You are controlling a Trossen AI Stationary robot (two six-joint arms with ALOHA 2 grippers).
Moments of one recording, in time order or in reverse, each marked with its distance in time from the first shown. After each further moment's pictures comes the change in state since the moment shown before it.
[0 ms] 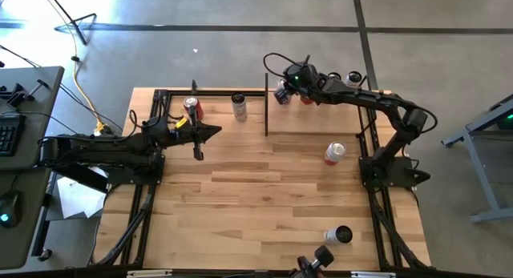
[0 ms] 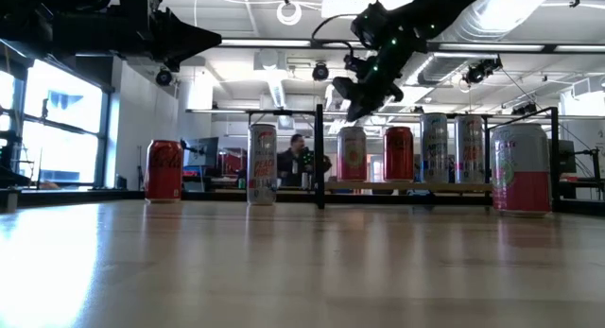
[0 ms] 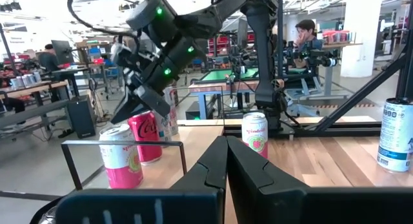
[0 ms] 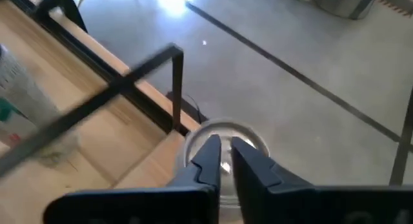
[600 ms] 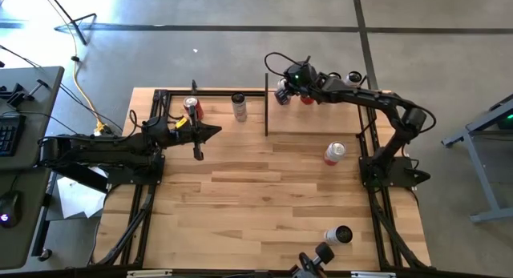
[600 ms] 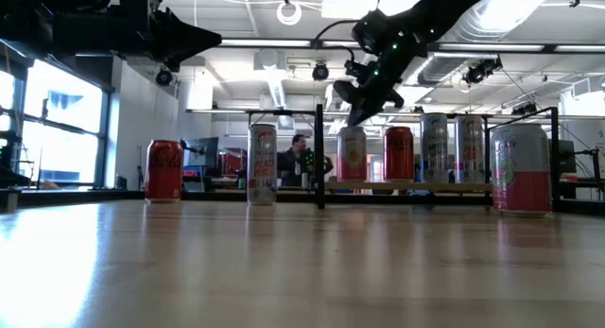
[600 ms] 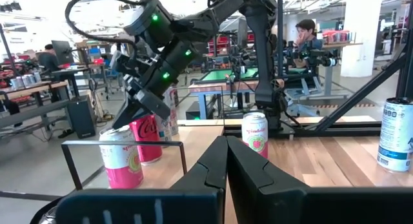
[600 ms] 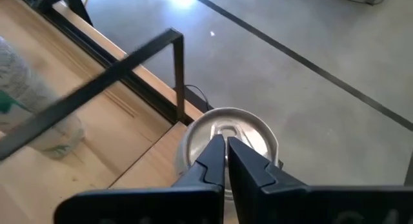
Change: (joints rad) left arm 0.000 0.000 0.000 0.000 0.000 0.001; right arm -0.032 0.016 -0.005 -0.007 -0.059 0.025
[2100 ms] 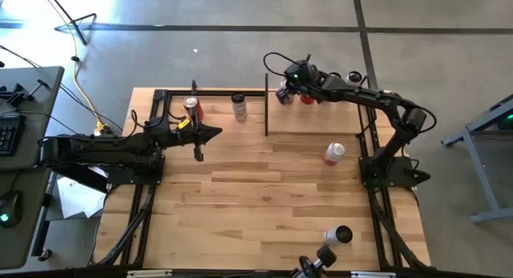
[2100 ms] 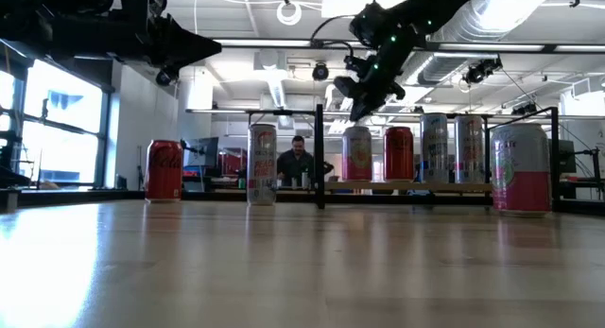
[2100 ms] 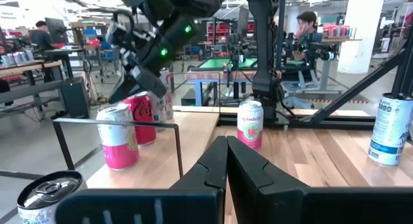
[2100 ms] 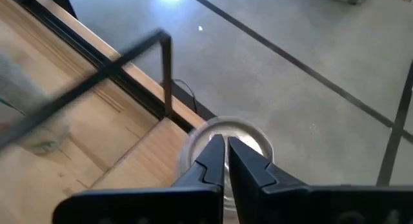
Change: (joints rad) left arm 0.000 0.000 0.000 -0.054 0.000 -0.051; right arm 0.024 -0.005 0.053 -0.090 0.062 -0.008
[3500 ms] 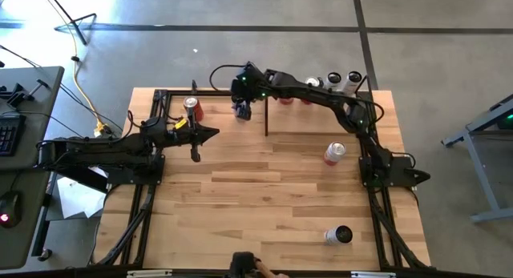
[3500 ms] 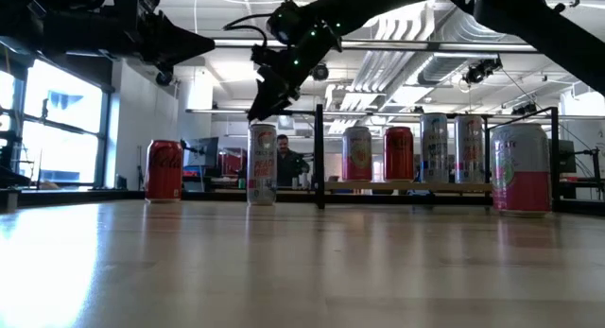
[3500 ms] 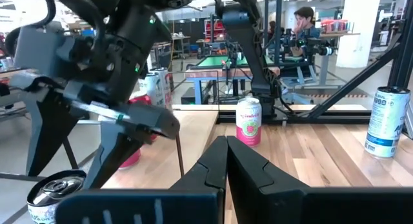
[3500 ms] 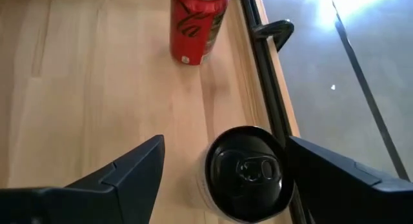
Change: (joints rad) left arm 0.000 -0.089 0.000 -0.100 0.007 0.026; right arm 0.168 0.590 0.862 -0.333 -0.398 -0.435
